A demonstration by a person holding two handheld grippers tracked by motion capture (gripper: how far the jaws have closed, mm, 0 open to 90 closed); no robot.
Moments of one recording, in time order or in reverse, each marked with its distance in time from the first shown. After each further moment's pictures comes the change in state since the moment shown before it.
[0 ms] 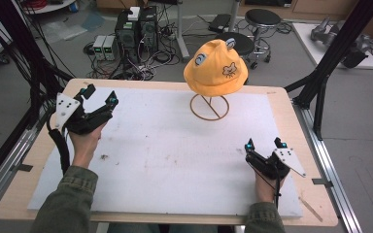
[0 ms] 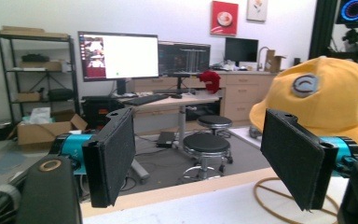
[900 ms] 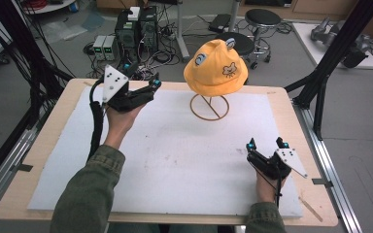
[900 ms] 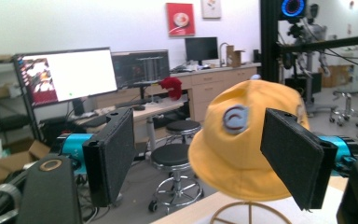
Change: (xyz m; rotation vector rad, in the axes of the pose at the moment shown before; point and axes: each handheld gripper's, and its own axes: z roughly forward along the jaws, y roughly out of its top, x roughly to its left) left arm -0.076 0.042 0.072 0.005 -0.163 0.074; right arm -0.003 0.001 -0.001 -0.017 -0.011 0.006
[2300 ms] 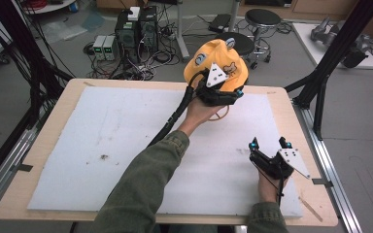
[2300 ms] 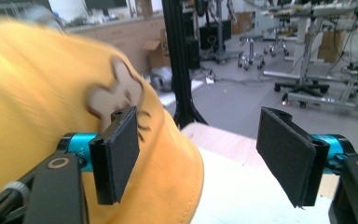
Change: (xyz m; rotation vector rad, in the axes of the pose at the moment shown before) left arm -0.148 -0.025 0.156 0.183 -0.379 0.037; right arm -0.005 0.001 -0.001 -0.023 -0.011 0.003
